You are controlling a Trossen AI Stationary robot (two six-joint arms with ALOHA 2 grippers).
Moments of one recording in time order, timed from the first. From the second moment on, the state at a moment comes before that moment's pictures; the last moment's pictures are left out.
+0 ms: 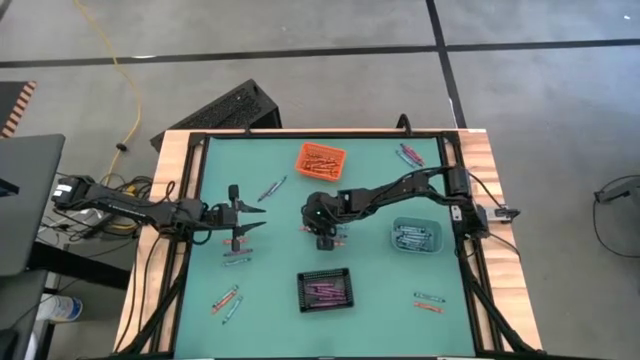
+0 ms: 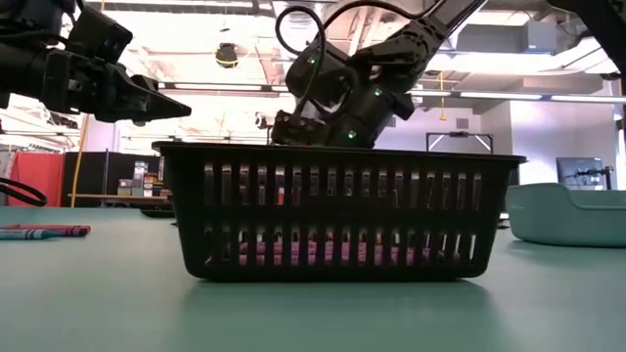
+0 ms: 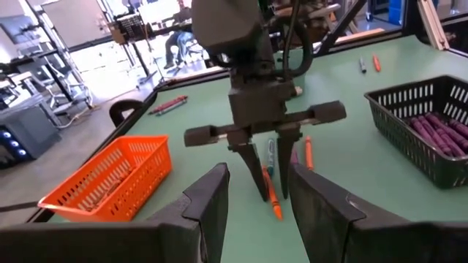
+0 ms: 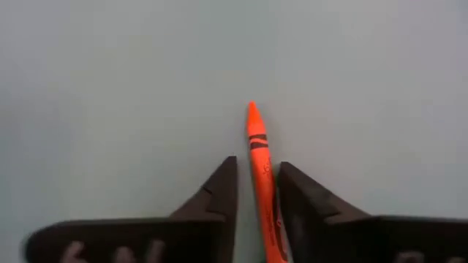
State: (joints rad) left arm -0.13 0.63 0.04 0.53 -0.27 0.22; right arm -0.05 2.12 1.30 -0.17 -0.02 -0.13
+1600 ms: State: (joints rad) left arm -0.13 0.63 0.04 0.51 -0.27 0.22; right arm -0.42 1.87 1.30 -0.07 0.03 -0.26
